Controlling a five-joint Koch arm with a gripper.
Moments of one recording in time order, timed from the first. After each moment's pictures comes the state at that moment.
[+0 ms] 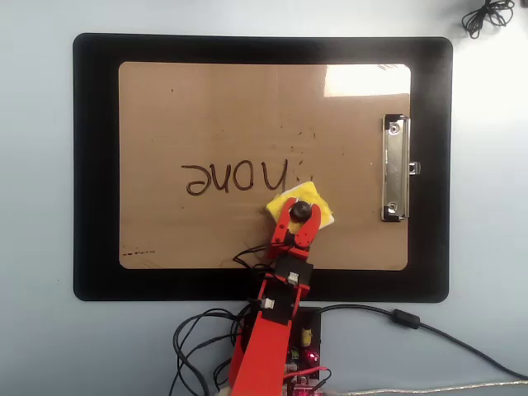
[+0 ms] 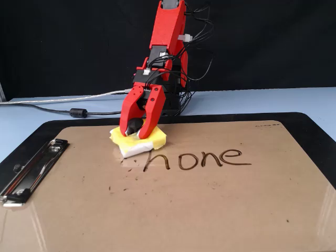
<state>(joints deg) 12.0 107.6 149.3 -6.6 -87.7</state>
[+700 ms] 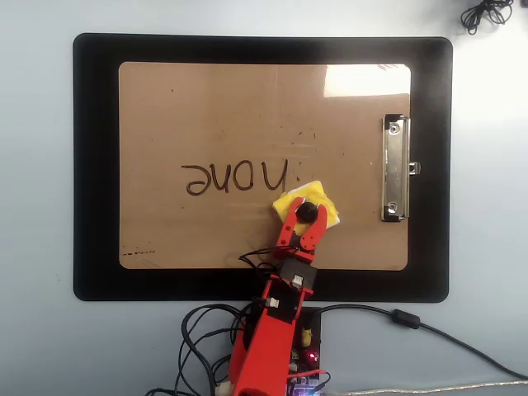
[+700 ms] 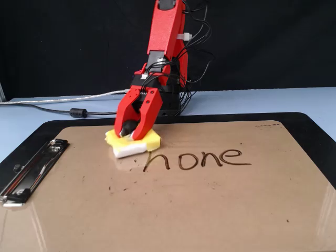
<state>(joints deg) 20.6 104.6 153.9 -18.3 -85.3</state>
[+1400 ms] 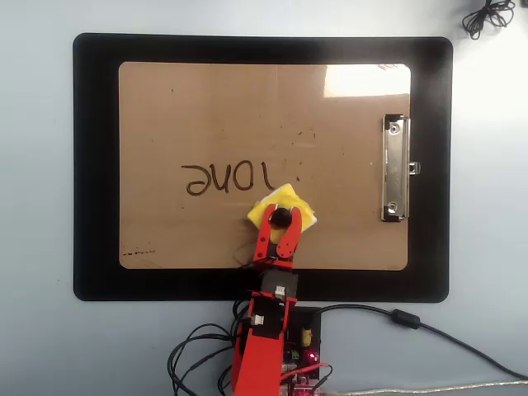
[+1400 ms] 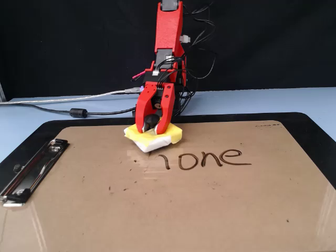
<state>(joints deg) 6.2 117.1 161.5 -17.9 -85.3</state>
